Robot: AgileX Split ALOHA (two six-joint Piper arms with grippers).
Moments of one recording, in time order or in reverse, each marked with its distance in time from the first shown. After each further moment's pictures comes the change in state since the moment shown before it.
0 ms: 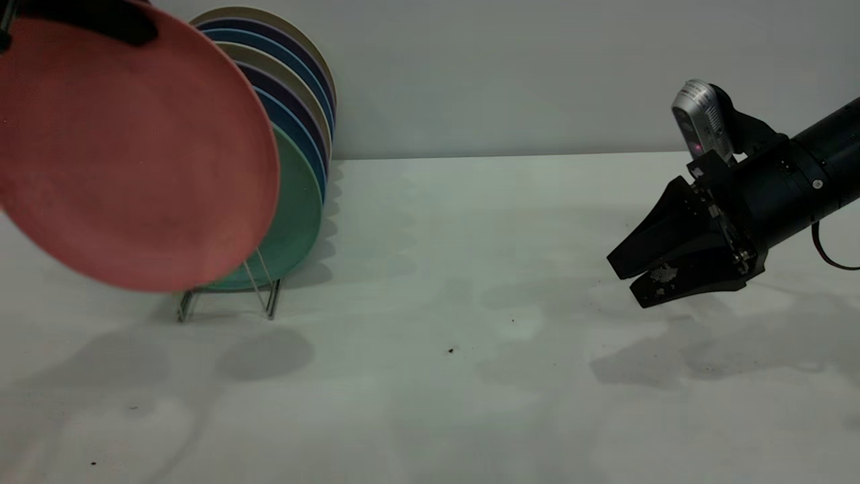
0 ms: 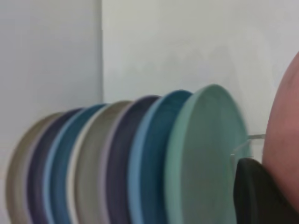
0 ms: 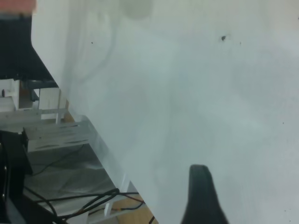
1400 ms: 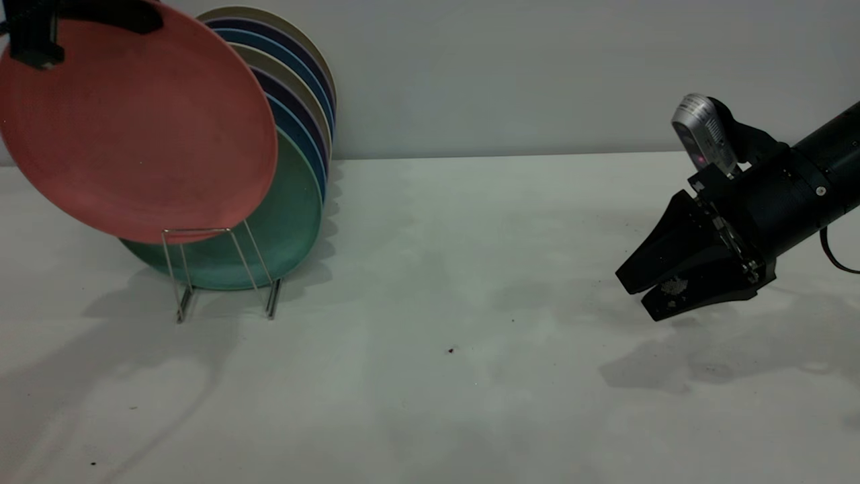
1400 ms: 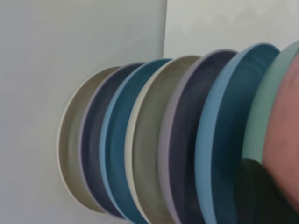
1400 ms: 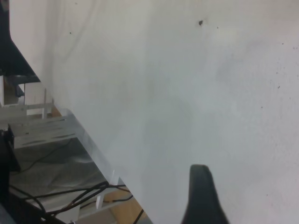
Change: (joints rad) left arm 0.000 0.089 -0.002 -0.067 -0.260 0.066; right arm 0.000 0.000 0.000 -0.055 -0.030 0.047
